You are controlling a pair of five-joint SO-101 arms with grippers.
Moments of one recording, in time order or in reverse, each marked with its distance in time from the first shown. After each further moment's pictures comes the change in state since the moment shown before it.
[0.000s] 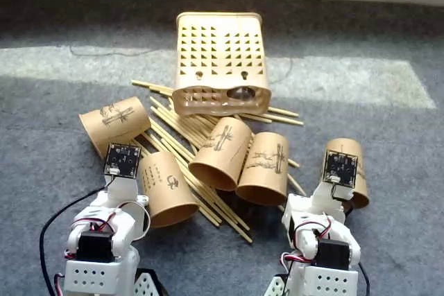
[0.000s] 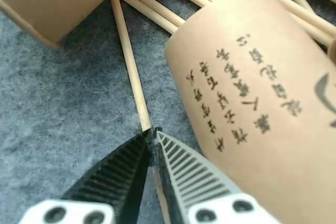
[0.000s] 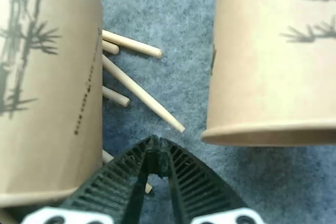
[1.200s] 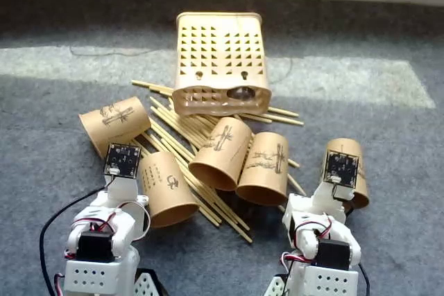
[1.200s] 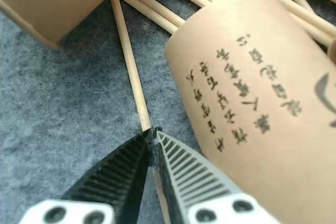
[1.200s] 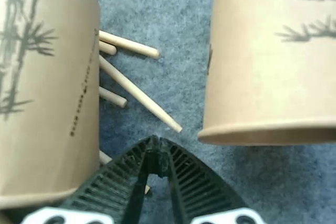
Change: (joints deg) left arm 0.0 0.0 0.0 0.0 0.0; right arm 1.3 0.0 0.0 0.0 0.0
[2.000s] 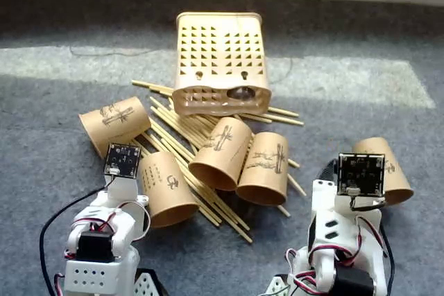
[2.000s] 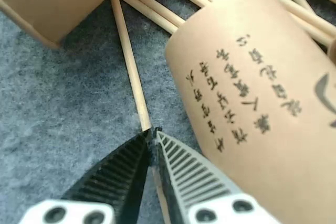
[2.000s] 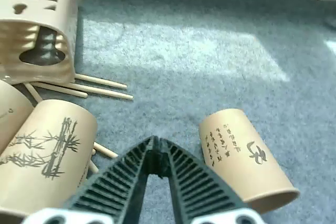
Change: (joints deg) left arm 0.0 0.0 0.0 0.0 0.0; right arm 6.6 -0.6 -28.5 0.4 20.8
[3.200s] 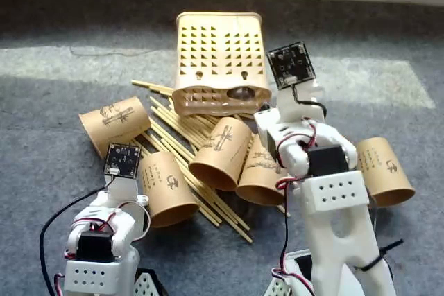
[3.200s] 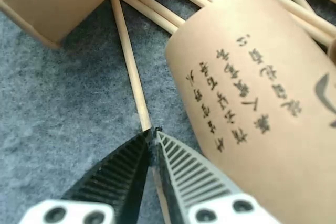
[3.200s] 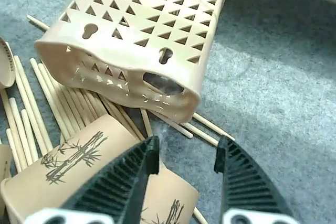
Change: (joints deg) left arm 0.0 0.0 0.0 0.0 0.0; right arm -26.0 65.2 -29.4 -20.4 -5.3
